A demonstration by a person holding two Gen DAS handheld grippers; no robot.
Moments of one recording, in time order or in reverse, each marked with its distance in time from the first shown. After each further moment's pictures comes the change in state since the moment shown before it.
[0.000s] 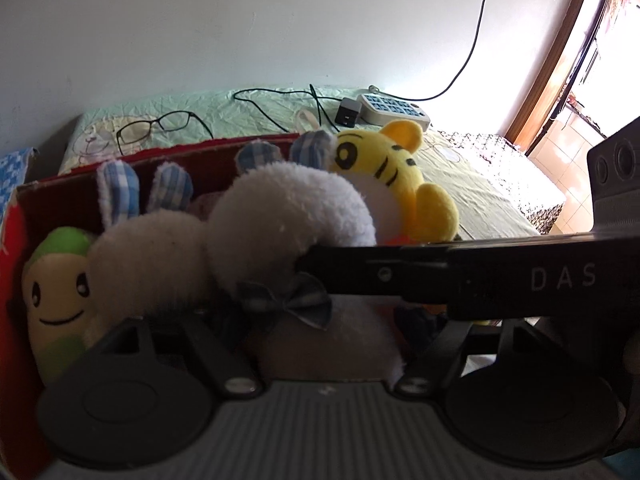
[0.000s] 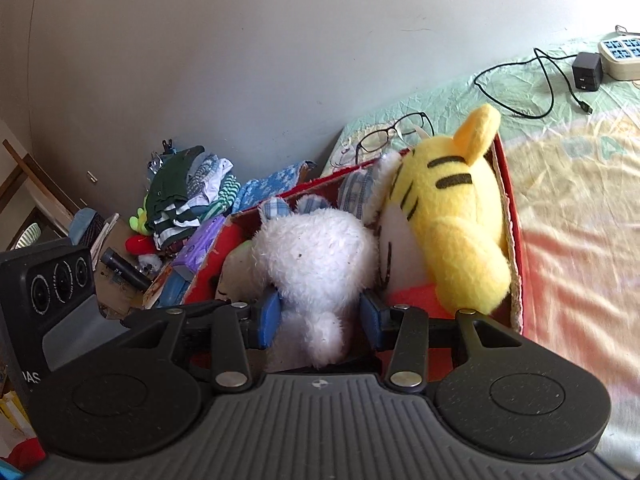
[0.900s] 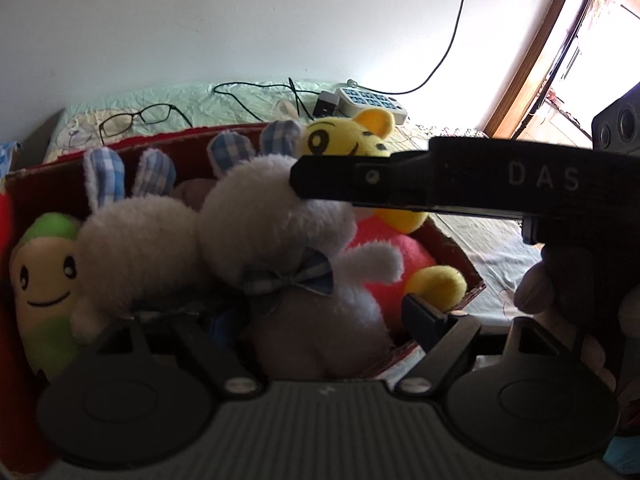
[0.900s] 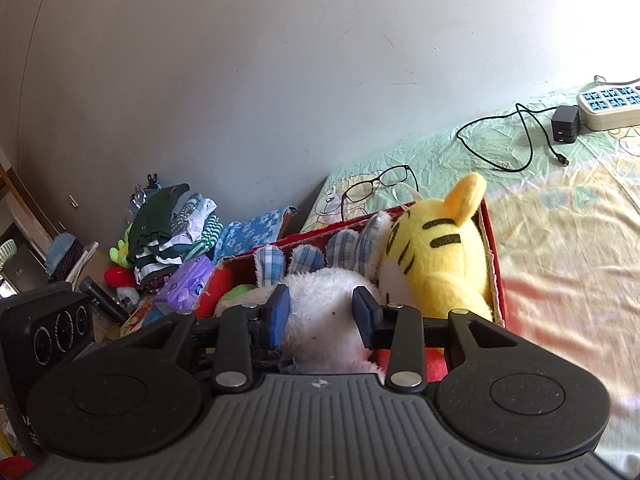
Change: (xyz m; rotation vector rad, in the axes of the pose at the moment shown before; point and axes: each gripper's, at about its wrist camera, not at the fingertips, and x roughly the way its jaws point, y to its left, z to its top) left arm -0.008 0.003 -0.004 -0.018 0.013 -0.091; right arm -0.013 0.014 0.006 -0.028 -0.145 -0.085
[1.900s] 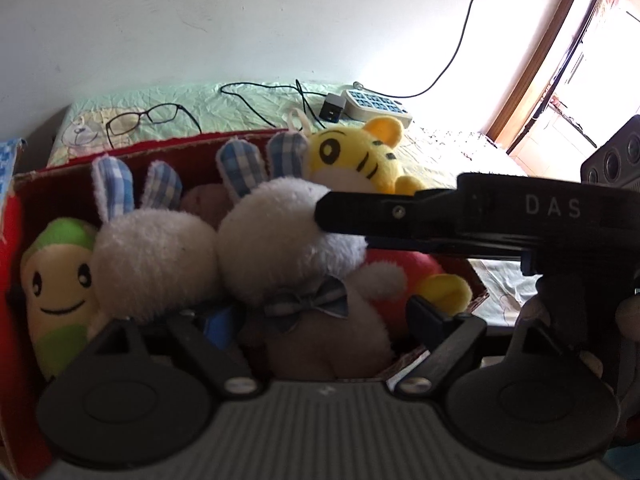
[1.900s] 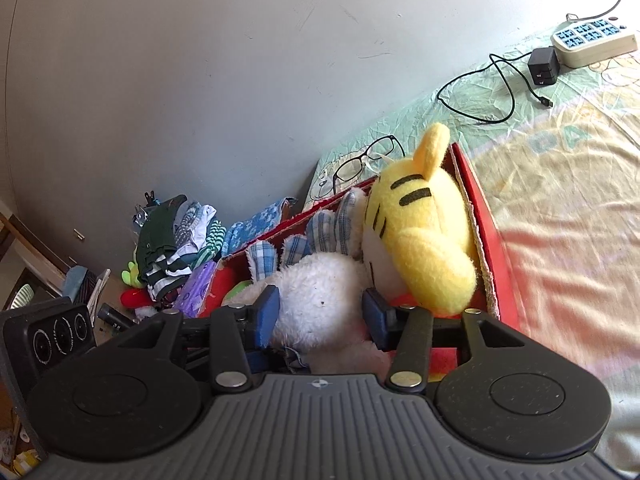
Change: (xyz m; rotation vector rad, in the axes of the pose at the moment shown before) left arm -0.014 0.001 0.008 -0.007 -0.019 0.031; right arm -0.010 -0.009 -0.004 0.149 0.026 0.033
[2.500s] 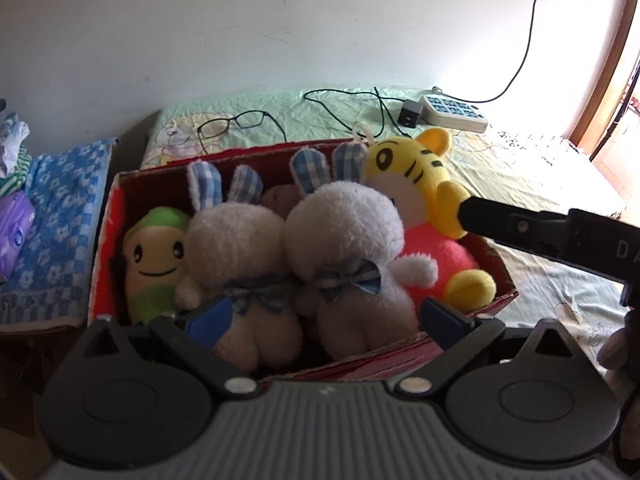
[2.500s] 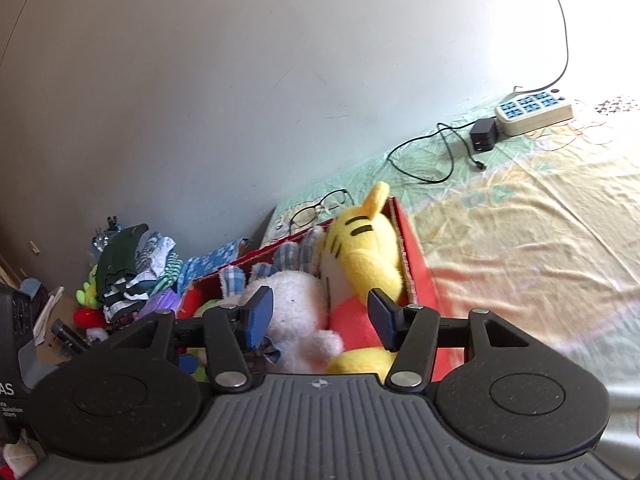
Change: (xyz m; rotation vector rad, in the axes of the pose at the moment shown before) left arm -0.028 -0.034 -0.006 -0.037 0.032 0.325; right arm -0.054 0.016 -0.024 -0.065 -0.178 -0.212
